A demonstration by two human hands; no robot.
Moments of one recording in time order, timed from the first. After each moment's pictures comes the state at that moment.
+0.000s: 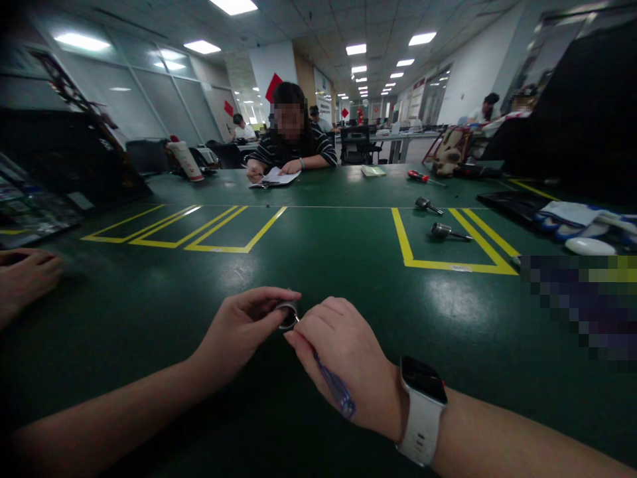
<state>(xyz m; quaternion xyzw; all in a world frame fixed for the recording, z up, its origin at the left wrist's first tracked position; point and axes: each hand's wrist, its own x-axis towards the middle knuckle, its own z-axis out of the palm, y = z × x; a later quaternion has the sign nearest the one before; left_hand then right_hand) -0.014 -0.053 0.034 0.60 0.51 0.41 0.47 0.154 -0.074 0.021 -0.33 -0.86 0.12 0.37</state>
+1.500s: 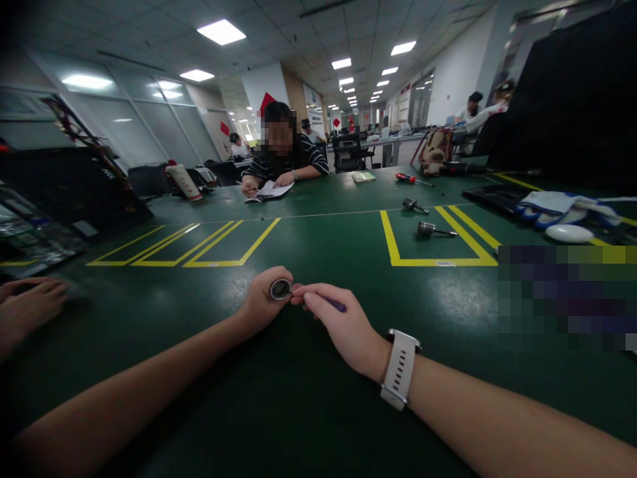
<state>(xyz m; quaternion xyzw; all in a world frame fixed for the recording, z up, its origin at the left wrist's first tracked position) 0.000 0.014 0.011 0.84 0.39 0.36 0.09 0.179 -0.049 0.015 -0.34 -0.59 0.54 0.49</state>
